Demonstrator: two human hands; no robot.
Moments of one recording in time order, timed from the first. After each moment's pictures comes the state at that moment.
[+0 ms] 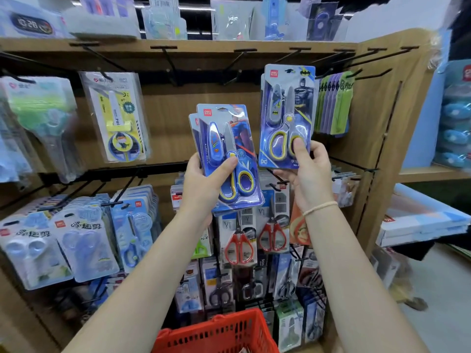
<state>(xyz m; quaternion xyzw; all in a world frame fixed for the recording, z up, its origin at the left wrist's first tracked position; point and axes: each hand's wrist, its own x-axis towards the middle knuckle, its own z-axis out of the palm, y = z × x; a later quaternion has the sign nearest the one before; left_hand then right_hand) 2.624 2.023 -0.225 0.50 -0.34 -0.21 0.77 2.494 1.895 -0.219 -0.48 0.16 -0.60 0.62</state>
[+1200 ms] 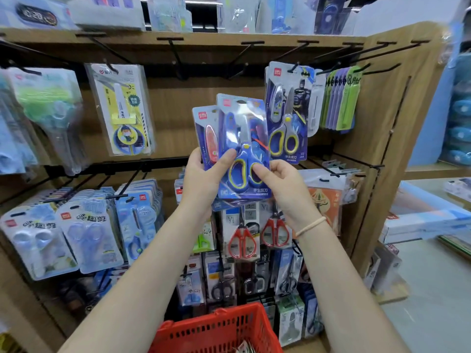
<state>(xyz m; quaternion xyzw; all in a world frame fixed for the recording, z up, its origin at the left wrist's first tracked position) 2.634 2.022 -0.231 0.49 -0.35 -0.19 0.77 2.510 1.929 -0.243 -0.64 0.18 -0.45 0.59</state>
